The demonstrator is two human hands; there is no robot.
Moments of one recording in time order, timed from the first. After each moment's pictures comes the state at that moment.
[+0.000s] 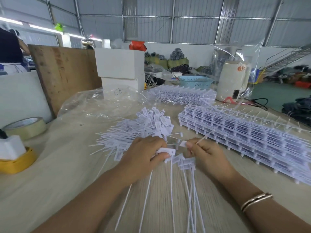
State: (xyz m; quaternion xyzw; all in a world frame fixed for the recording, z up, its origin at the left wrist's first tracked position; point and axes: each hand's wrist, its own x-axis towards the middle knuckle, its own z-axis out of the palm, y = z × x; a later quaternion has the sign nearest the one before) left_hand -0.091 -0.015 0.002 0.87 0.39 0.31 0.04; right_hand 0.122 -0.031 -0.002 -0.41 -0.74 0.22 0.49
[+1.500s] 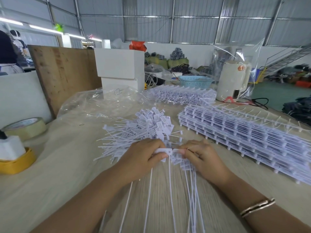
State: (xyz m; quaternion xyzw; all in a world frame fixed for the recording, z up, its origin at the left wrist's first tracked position) left_hand -0.095 -0.014 0.000 0.87 0.39 0.30 0.08; right_hand 0.119 -0.028 -0.007 -0.42 -0.81 0.08 0.40
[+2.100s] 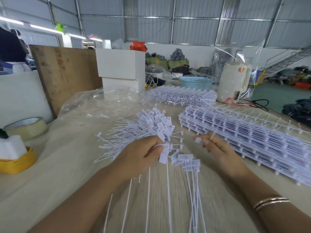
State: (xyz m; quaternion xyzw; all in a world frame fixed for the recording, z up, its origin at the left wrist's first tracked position) left_hand -0.105 -0.013 0.004 0.85 0.39 0.33 0.15; right_hand 0.147 -0.032 0.002 -0.46 -0.69 0.25 0.50
